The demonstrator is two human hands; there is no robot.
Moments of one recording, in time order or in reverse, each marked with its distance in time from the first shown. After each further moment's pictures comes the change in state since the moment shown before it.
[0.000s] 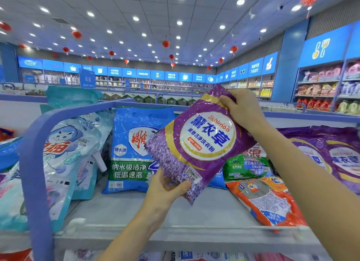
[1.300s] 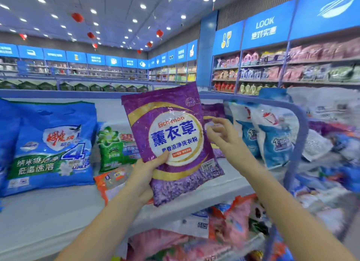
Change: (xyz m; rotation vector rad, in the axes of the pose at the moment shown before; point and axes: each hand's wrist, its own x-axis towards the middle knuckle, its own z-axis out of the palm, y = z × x) left_hand 0.023 -0.069 0.295 -0.364 -0.193 -0.376; right_hand -0.185 0.220 -0.185 0.363 -0.050 0.445
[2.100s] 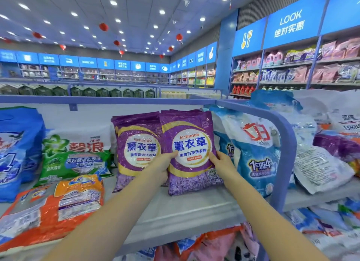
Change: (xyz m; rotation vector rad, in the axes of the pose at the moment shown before) left_hand 0.187 -0.124 0.141 0.232 0.280 -0.216; right_hand 0.096 0.210 -0.094 0.220 -0.066 0.381
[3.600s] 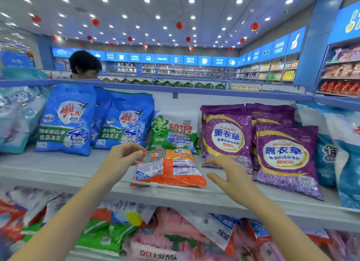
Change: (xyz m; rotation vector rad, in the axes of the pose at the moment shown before) left_hand -0.219 0.049 -0.270 0.639 0.461 0.537; right_hand -0.129 -0.057 0.150 -0.492 -0.431 -0.758
